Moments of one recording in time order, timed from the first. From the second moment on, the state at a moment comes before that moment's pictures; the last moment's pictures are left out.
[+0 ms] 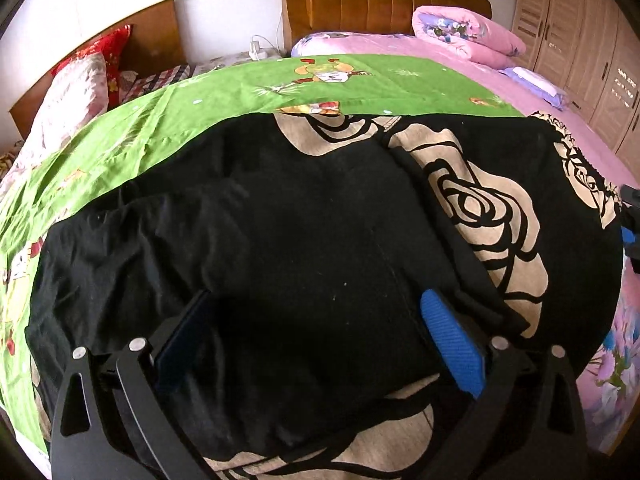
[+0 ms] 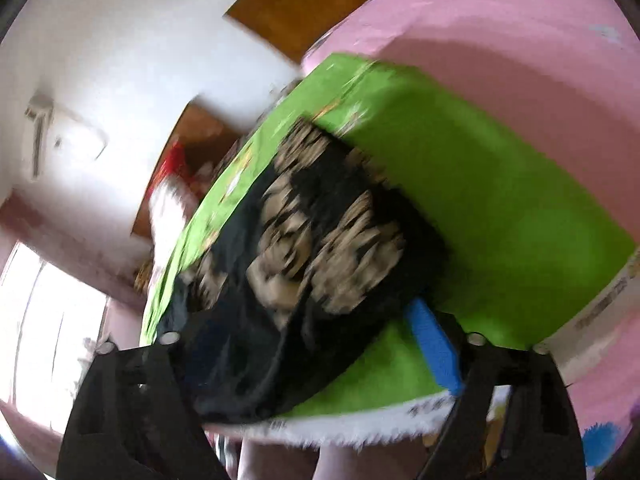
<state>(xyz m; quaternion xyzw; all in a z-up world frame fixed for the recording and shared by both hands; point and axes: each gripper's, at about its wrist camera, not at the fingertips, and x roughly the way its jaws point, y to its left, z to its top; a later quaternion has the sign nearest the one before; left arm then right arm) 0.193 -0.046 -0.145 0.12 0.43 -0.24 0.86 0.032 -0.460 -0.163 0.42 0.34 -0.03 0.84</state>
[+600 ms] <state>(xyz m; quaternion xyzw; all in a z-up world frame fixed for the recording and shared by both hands) 0.154 0.072 -0.096 -0.07 0.31 -0.22 0.92 0.090 -0.311 -0.051 0.24 0.23 0.05 0.94</state>
